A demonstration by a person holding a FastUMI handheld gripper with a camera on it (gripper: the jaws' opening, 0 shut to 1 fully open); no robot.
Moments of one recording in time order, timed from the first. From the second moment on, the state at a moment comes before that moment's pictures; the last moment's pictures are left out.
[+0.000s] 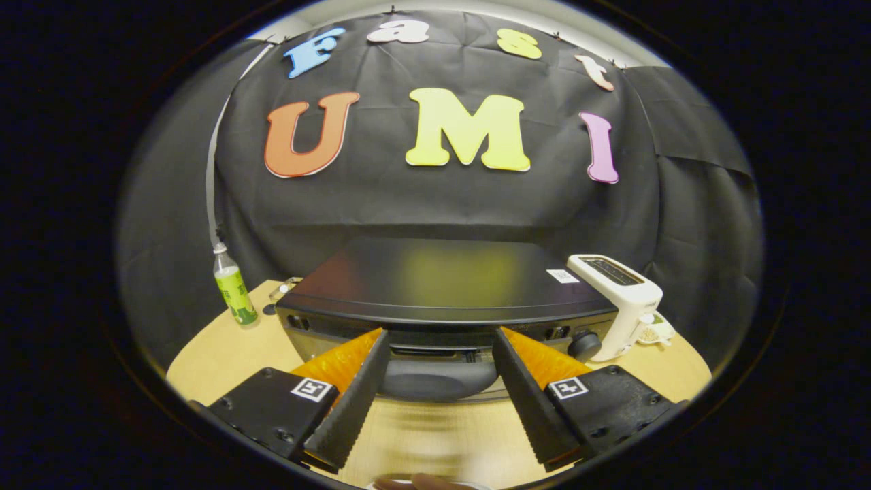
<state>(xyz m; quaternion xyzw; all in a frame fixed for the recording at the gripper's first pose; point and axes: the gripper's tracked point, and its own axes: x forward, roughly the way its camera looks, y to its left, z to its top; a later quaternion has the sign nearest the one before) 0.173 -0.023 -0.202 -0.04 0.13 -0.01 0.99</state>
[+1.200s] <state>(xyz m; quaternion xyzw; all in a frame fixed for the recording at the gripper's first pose) 0.079 -0.030 -0.281 -0.05 0.19 -0.01 0.98</state>
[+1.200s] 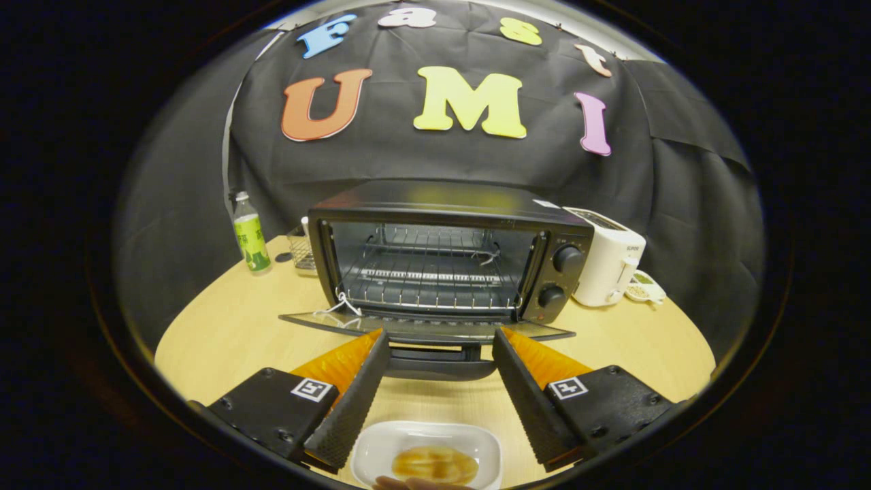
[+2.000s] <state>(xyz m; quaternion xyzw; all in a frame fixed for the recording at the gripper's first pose) 0.058 -0.037 -0.344 -0.03 0.28 -0.01 0.96</state>
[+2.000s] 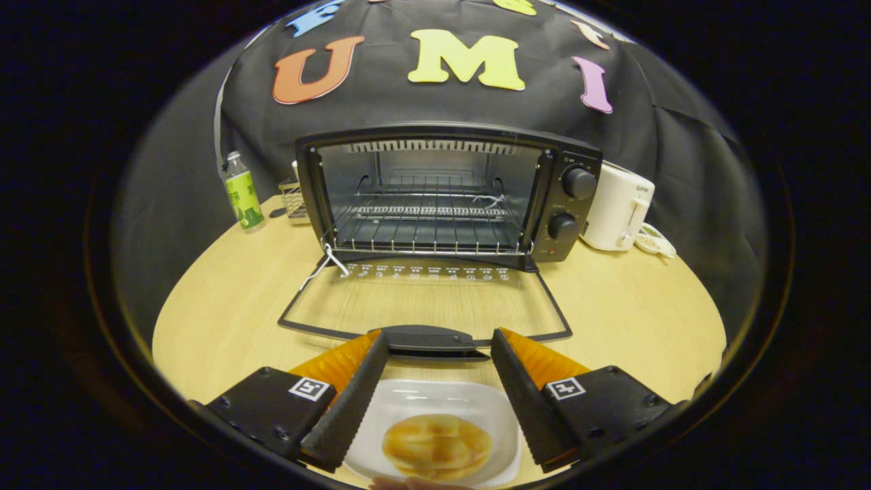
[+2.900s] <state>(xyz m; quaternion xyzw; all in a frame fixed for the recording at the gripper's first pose) -0.019 -0.046 -0.325 0.03 0.22 0.03 0.98</state>
